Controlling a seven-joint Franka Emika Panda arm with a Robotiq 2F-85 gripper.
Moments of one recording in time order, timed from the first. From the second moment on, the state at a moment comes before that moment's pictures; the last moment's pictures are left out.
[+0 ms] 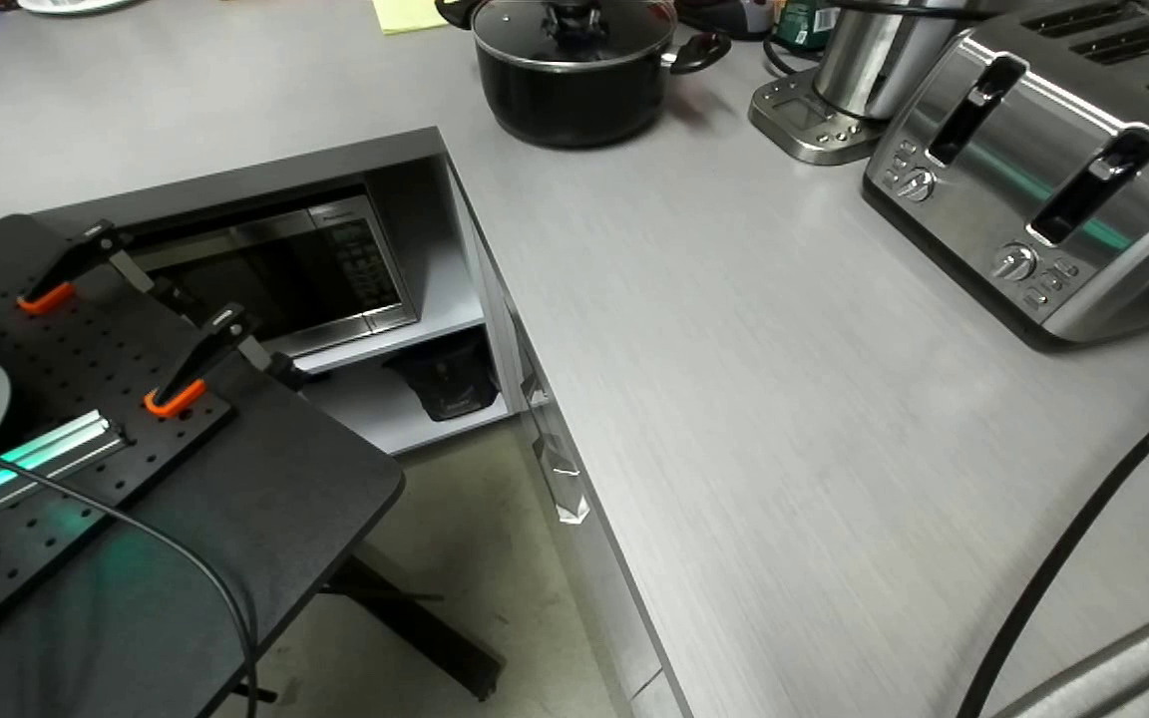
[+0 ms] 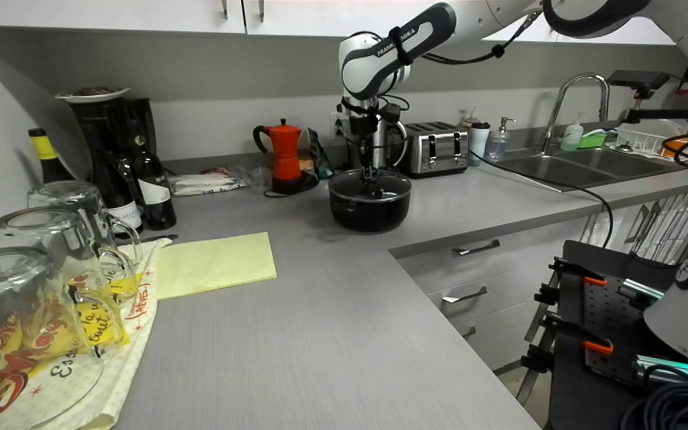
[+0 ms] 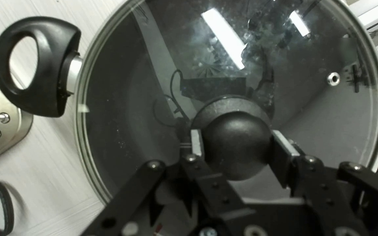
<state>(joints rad) -0.14 0.81 -0.04 -1.23 -0.11 1.97 -0.53</state>
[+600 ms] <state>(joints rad) -0.14 0.65 0.02 -1.35 -0.11 2.03 -0.56</state>
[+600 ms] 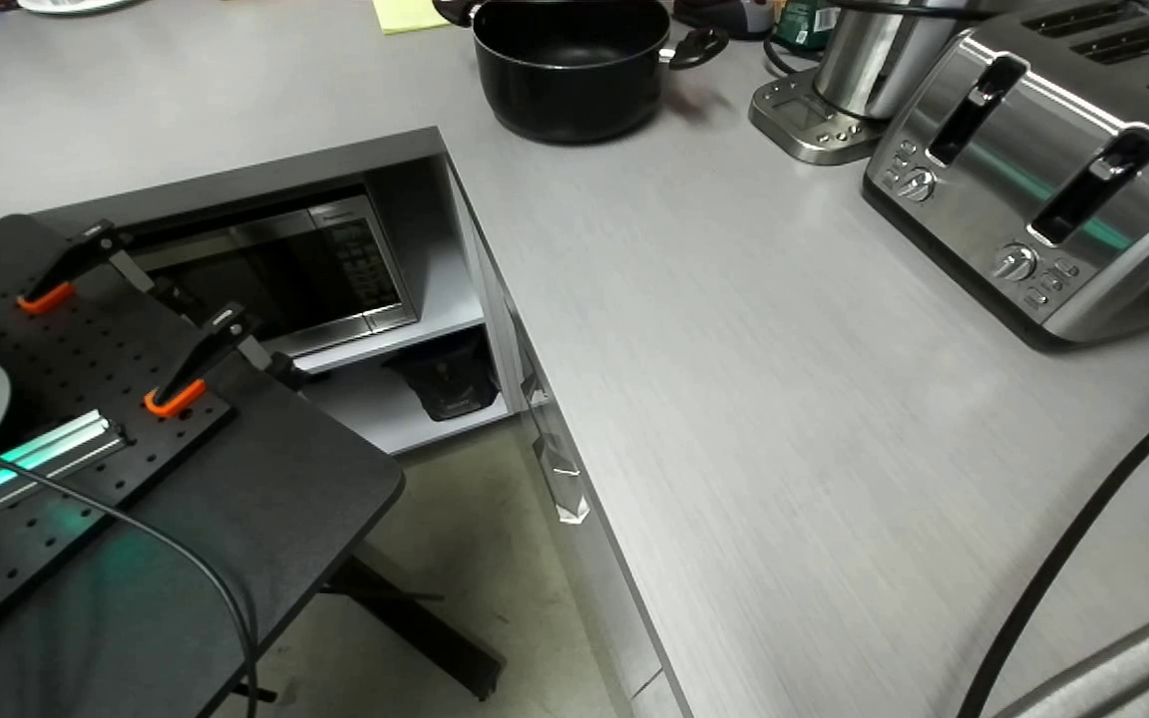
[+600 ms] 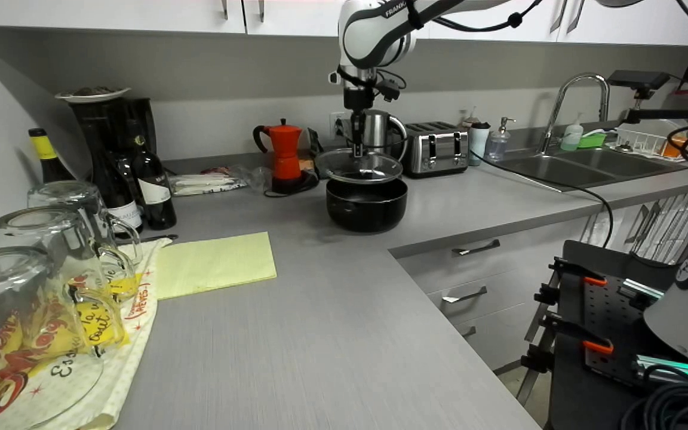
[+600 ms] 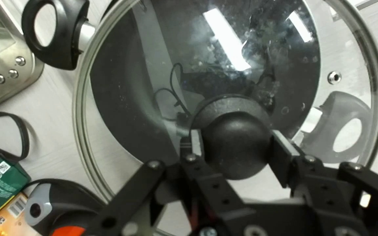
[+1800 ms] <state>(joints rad) 0.12 0.32 0.15 -1.68 -0.34 2.05 -0.62</state>
